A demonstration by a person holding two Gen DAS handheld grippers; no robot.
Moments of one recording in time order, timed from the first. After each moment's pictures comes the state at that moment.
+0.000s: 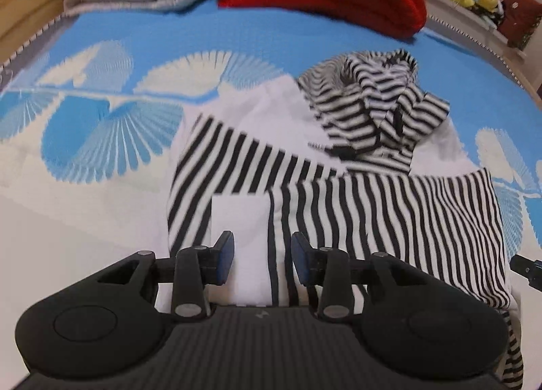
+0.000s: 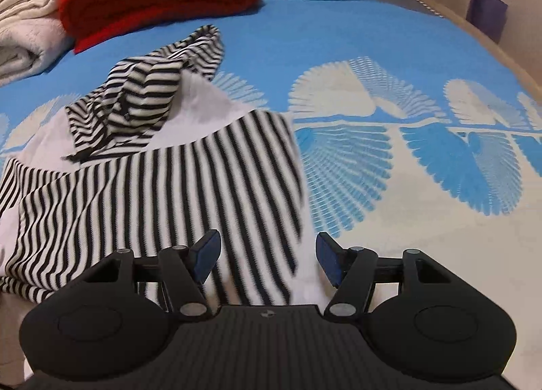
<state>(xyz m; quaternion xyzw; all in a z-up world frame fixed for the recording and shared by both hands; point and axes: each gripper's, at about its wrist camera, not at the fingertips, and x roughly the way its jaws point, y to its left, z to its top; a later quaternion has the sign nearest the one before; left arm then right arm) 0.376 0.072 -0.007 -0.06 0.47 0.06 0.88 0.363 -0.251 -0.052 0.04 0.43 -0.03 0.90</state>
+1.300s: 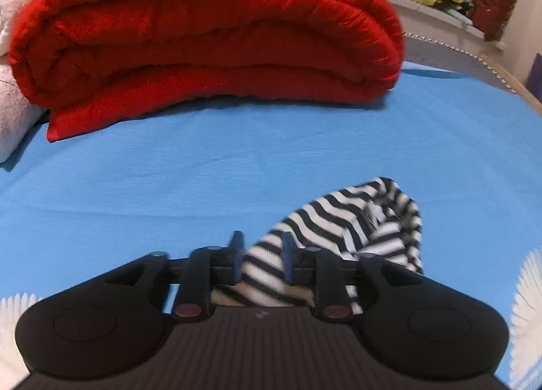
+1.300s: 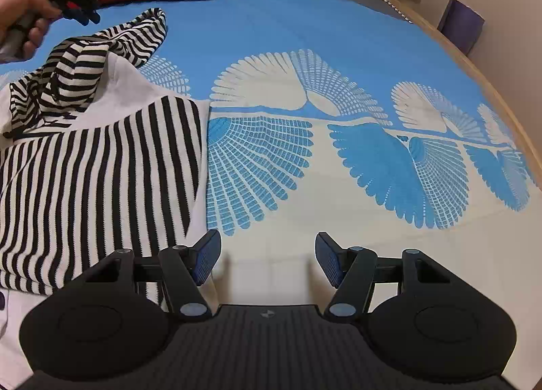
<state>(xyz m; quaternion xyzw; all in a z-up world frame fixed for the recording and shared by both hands) 0.787 -0.039 -0.050 0.02 0.42 -0.03 0.91 0.368 -0.301 -0.062 -0.03 0.45 -0.08 0.89</state>
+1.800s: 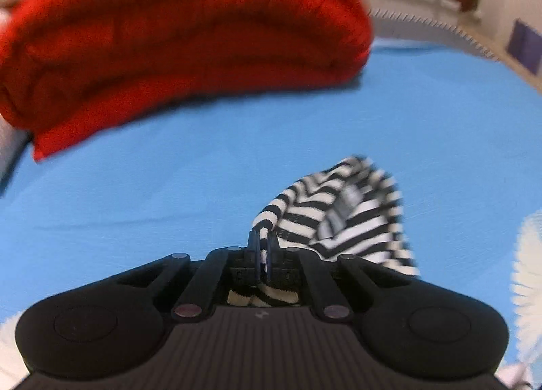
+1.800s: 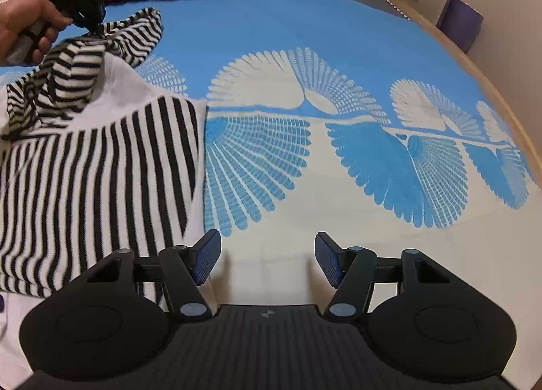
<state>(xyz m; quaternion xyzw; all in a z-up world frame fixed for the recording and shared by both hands) 0.767 -0.058 -0.034 0.07 0.41 -0.06 0.91 0.370 -0.299 -0.054 -0.03 0.45 -0.08 0.89</state>
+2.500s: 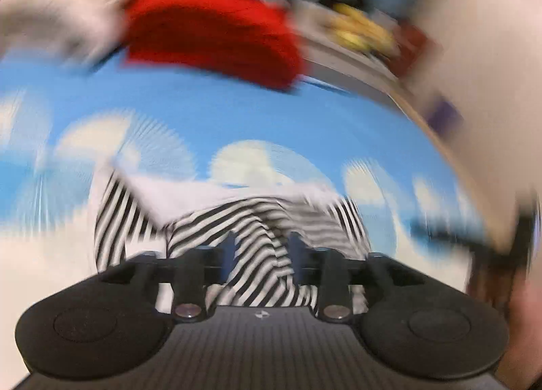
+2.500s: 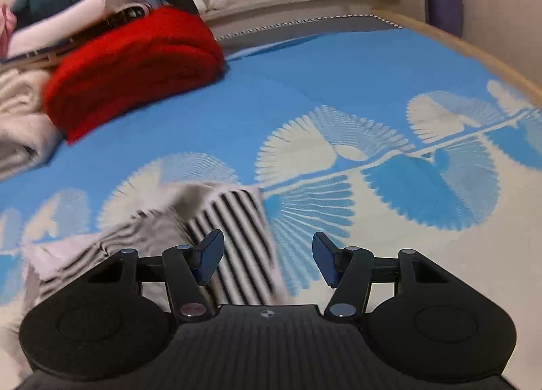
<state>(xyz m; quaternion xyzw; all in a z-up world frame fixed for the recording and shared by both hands) 0.362 0.068 0.068 -0.17 0.40 -0.09 0.89 0.350 -0.298 -0.004 0.16 0.35 -0.04 0.92</state>
